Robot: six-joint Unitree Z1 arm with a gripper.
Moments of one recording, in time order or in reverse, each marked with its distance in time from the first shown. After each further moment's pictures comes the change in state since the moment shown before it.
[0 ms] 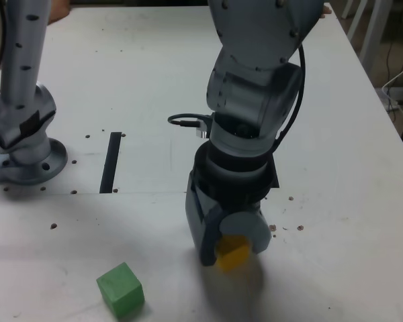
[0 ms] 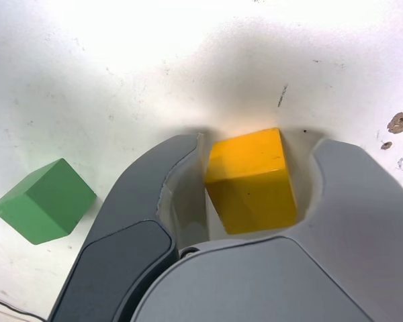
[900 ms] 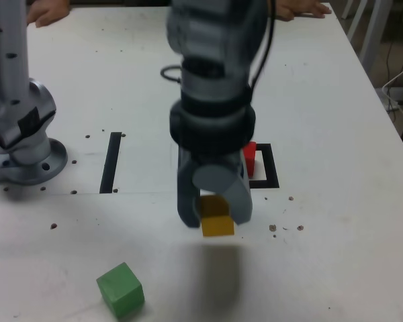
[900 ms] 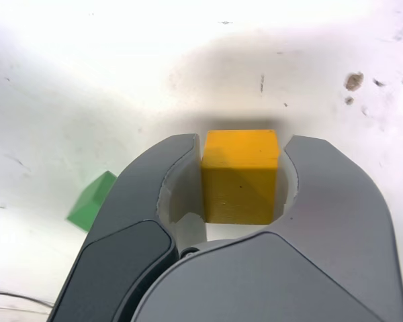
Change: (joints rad) arm 0.001 -0.184 0.021 0.055 0.056 0.254
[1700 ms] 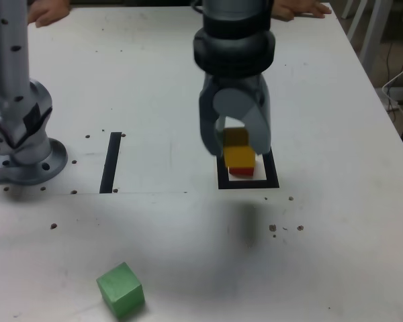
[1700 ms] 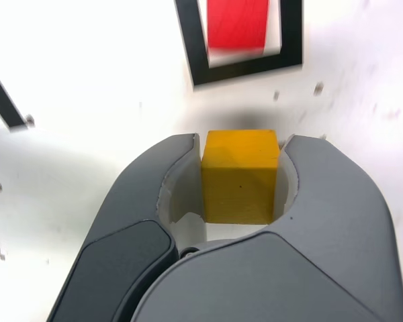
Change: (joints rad) arm 0.234 -0.019 -0.109 0.122 0.085 0.329
